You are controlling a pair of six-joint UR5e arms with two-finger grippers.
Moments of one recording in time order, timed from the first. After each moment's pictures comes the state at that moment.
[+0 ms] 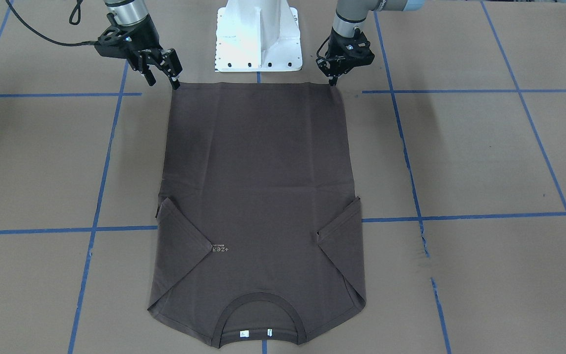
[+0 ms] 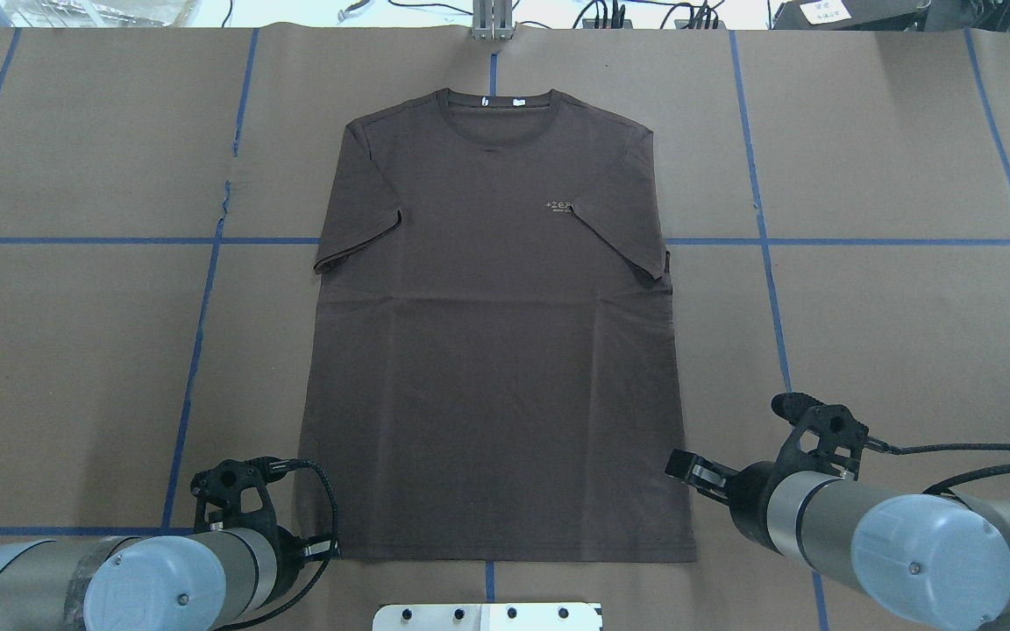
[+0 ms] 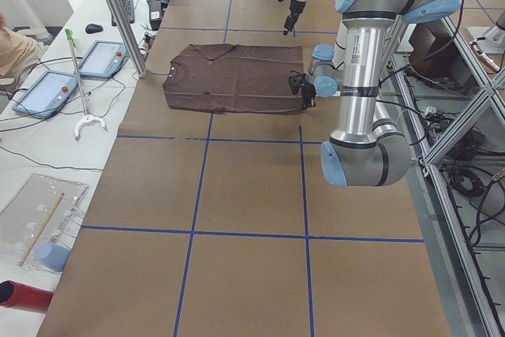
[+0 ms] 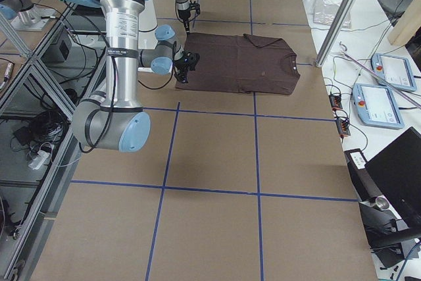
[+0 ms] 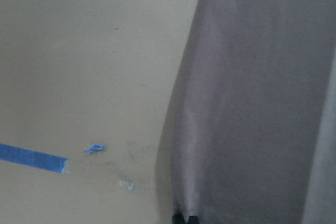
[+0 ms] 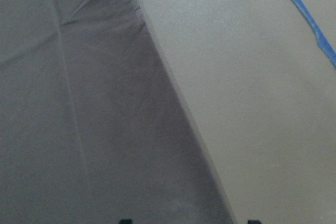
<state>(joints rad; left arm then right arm) -0.08 -1.72 -2.08 -1.77 -1.52 -1.75 0.15 -1.59 2.23 -1.27 1.42 1.91</state>
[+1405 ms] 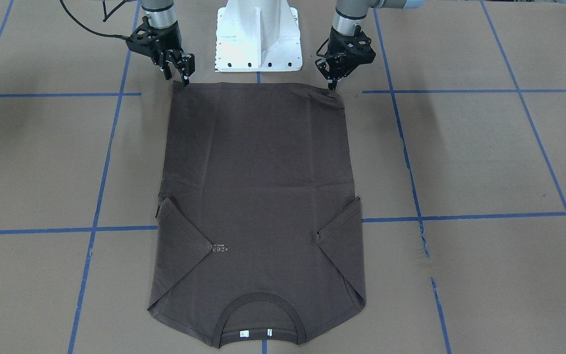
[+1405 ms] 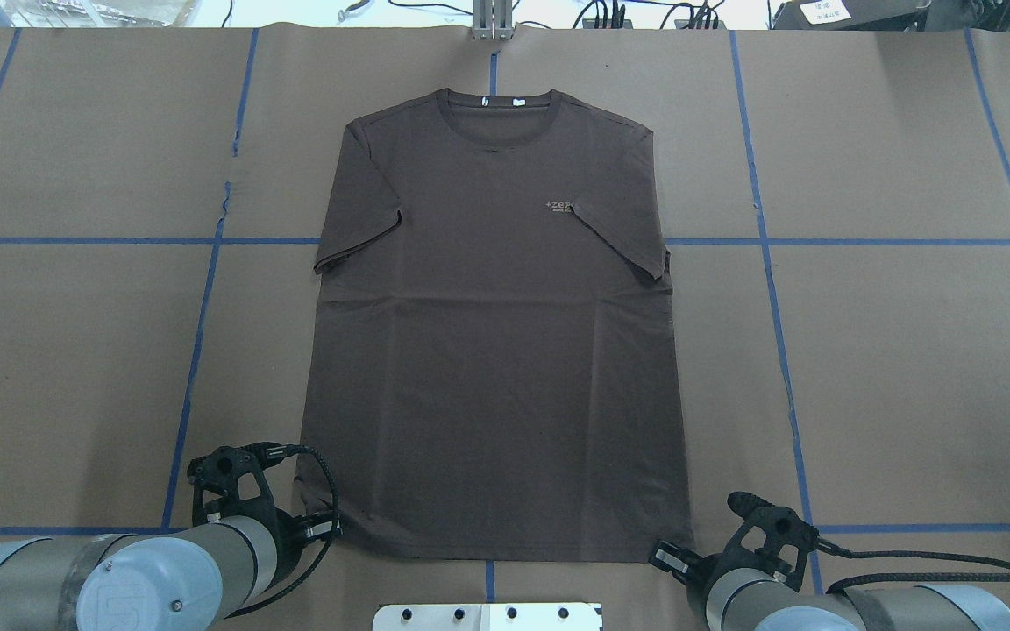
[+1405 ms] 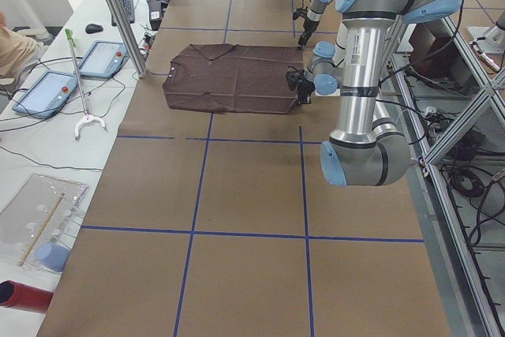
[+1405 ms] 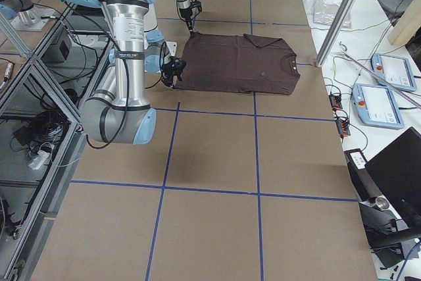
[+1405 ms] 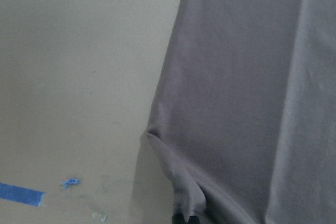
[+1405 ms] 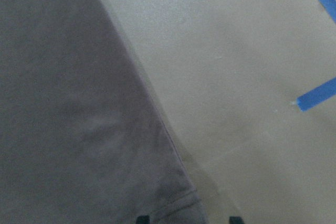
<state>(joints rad) -0.09 -1.72 -2.09 -1.77 -1.42 -1.74 -0.04 -1.52 2.13 -1.41 1.32 2.13</state>
